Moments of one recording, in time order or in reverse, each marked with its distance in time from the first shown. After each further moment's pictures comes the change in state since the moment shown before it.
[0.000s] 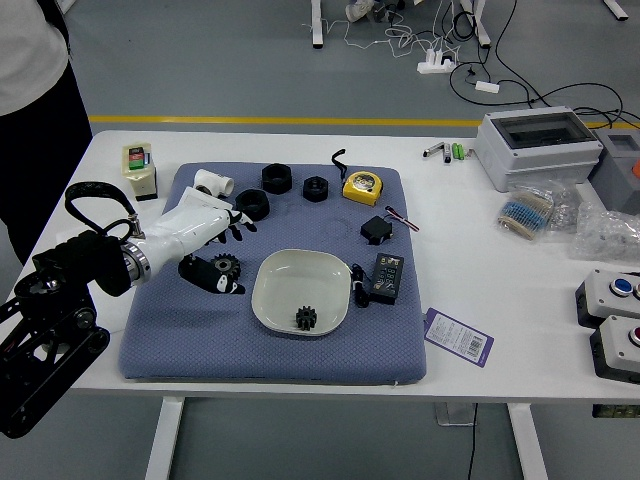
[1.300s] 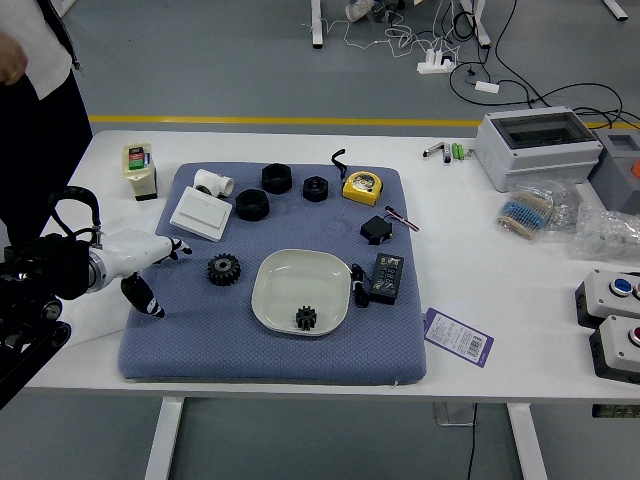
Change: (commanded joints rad) left arm -0.070 0.097 0.097 0.130 0.030 -0.133 0.055; right arm 0.008 -0.002 0.011 0.001 0.002 -0.001 0.000
